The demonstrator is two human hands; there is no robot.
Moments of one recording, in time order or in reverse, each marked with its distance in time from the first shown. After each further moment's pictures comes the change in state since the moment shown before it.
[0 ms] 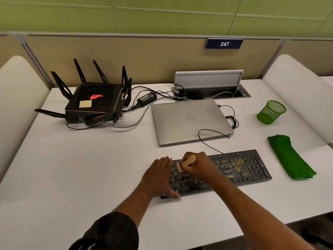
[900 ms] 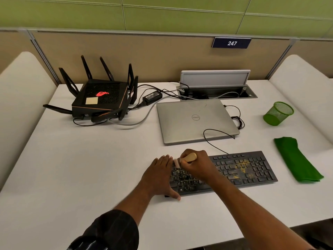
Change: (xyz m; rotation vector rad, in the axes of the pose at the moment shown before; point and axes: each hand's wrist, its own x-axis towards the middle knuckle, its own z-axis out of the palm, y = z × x) left_hand -0.005 -0.014 0.003 0.008 0.000 -0.014; right_hand 0.008 -0.014 0.011 0.080 0.027 -0.031
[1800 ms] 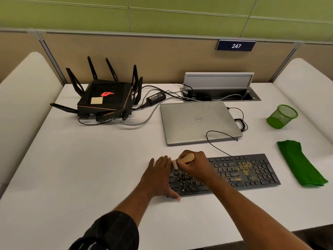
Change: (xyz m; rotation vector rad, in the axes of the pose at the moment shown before) left_hand -0.008 -0.006 0.002 0.023 -0.058 -0.073; right_hand 0.003 -0.011 0.009 -0.005 -0.005 -0.012
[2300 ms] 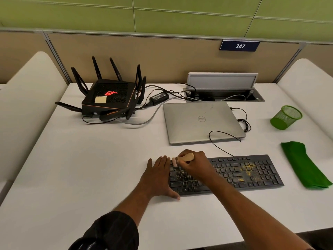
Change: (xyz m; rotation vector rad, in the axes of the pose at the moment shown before) left_hand -0.008 -0.006 0.002 -0.014 -0.016 -0.037; right_hand 0.002 -0.004 0.007 0.017 -0.011 0.004
